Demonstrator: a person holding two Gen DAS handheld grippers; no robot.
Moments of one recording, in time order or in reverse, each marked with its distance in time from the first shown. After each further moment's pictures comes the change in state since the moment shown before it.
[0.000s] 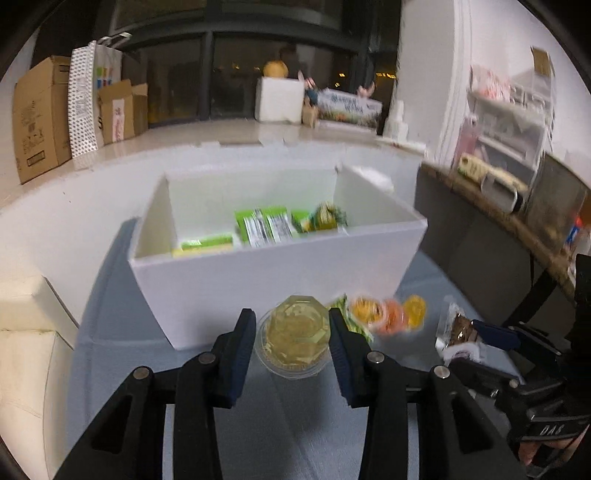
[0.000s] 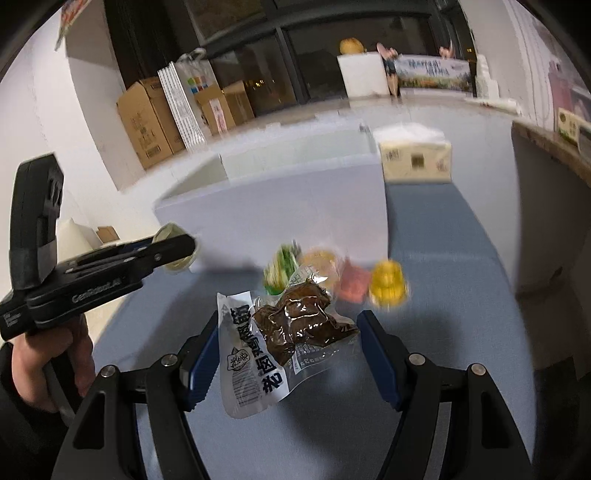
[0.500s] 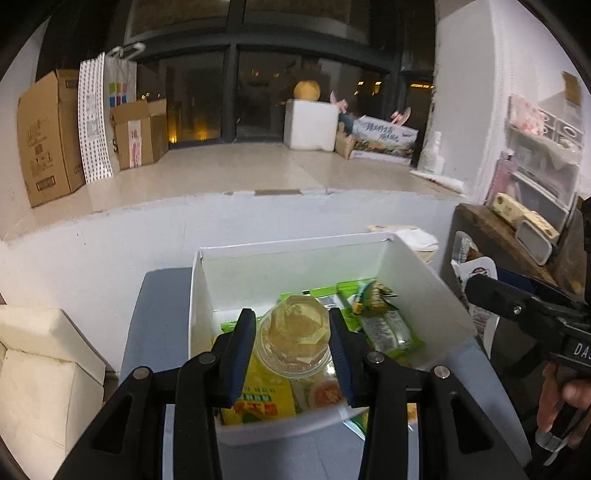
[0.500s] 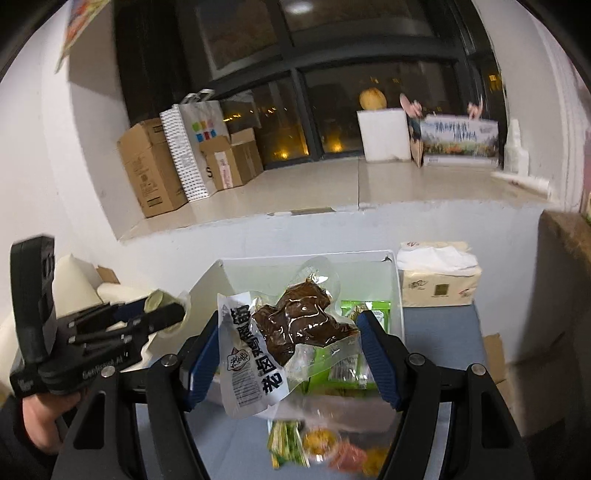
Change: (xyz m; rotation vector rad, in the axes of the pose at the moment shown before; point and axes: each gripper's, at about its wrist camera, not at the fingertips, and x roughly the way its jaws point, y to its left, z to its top) left arm 0.046 0.044 0.107 -0.031 -0.012 0.087; right arm 0.057 0.001 0.152 -0.019 -0.054 0.007
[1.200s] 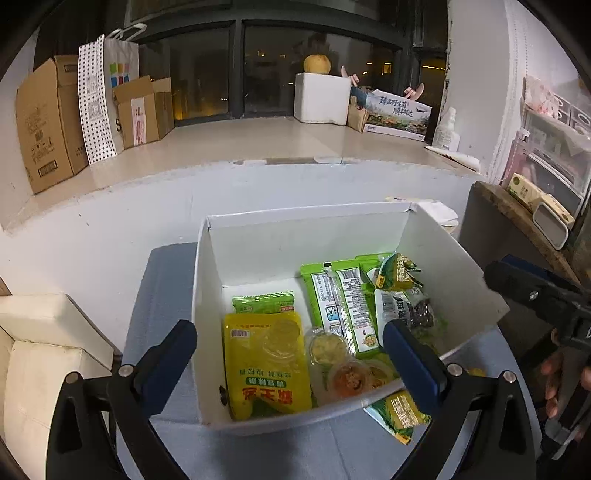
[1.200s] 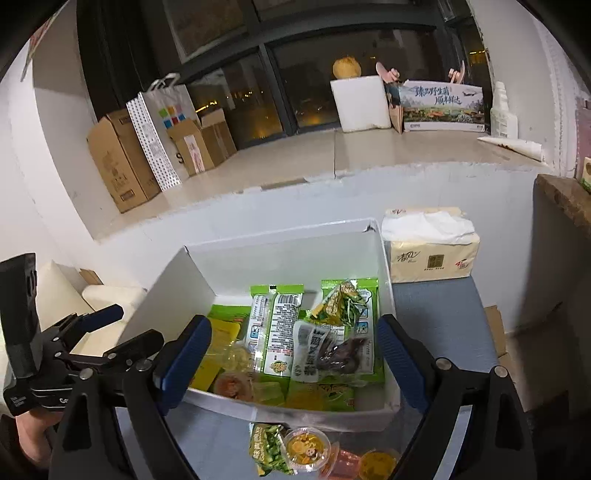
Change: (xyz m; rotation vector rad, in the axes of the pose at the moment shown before) left arm 0.016 0.005 -0.019 0.011 0.071 0.036; right arm 0.006 -0.018 -0.012 0.054 0.023 -0.064
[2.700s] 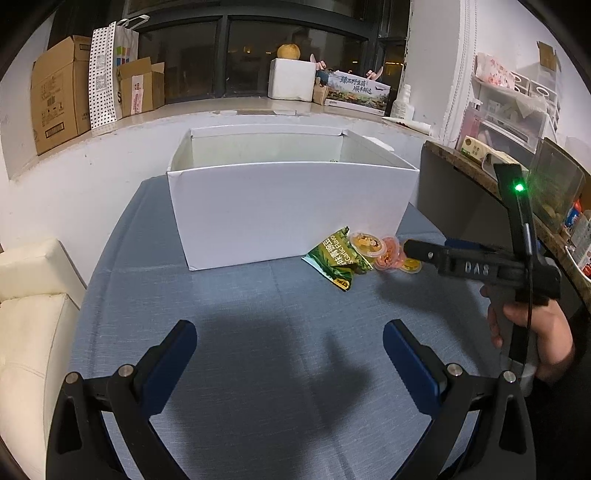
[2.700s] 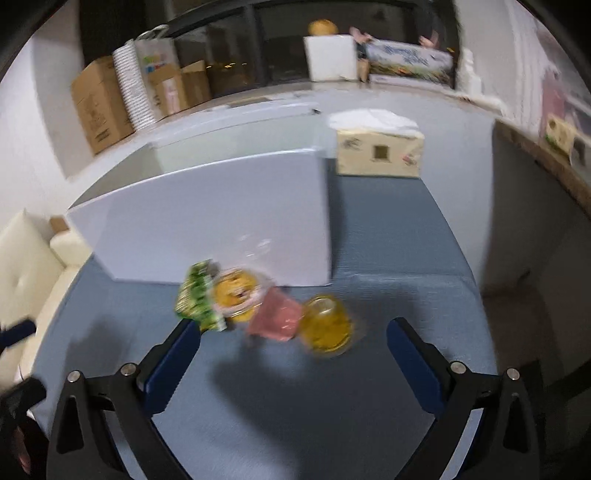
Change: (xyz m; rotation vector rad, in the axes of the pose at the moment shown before) left arm -0.079 -0.041 -0.159 -0.001 0.016 -0.088; right arm -0.002 -0.044 -0.122 0.019 0.149 -0.126
